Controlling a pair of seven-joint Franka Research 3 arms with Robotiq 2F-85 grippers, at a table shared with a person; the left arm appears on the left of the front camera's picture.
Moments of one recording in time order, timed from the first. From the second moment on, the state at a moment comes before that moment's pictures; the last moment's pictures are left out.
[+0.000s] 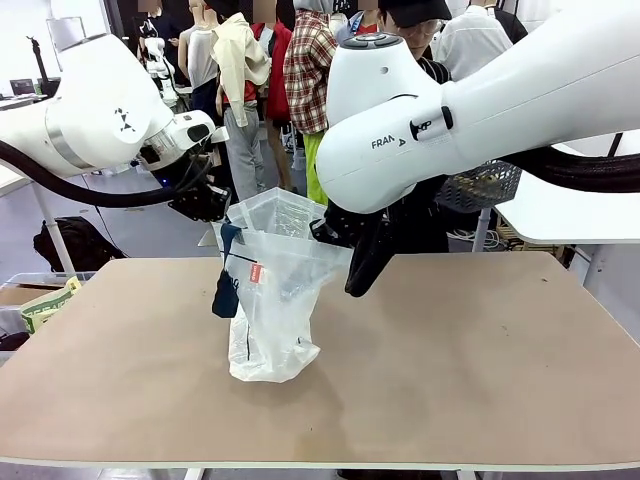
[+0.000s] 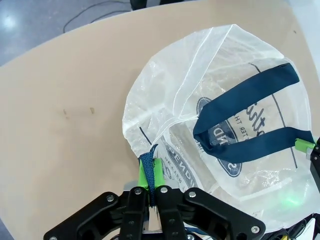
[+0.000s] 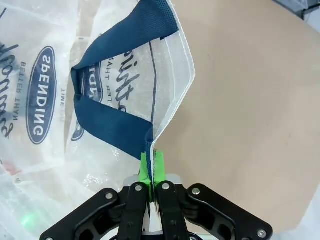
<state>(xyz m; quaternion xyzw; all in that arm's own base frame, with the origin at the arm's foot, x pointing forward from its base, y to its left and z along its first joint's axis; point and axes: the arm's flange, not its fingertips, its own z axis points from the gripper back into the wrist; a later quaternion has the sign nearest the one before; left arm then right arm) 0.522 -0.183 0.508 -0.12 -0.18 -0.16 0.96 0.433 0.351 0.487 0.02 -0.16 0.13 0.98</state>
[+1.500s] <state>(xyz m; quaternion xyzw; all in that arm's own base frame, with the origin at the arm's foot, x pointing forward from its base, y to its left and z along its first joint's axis) 0.522 -0.183 0.508 -0.12 -0.18 -0.16 0.96 0.433 0.351 0.487 0.02 -0.16 0.13 0.98</state>
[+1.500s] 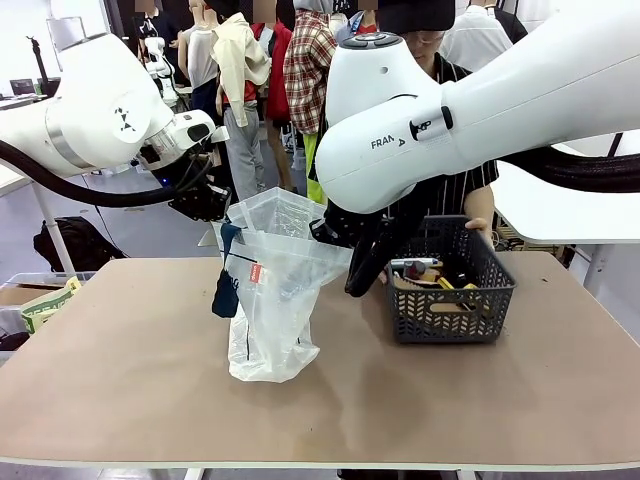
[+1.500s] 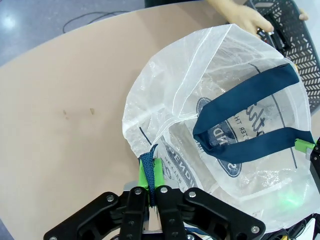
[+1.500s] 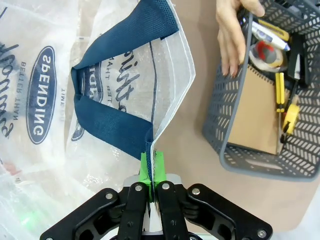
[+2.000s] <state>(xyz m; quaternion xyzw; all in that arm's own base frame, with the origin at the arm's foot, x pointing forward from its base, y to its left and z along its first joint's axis) 0.526 -0.183 0.503 -0.15 -0.20 -0.16 0.95 0.416 0.361 0.495 -0.01 -0.18 0.12 0.98</state>
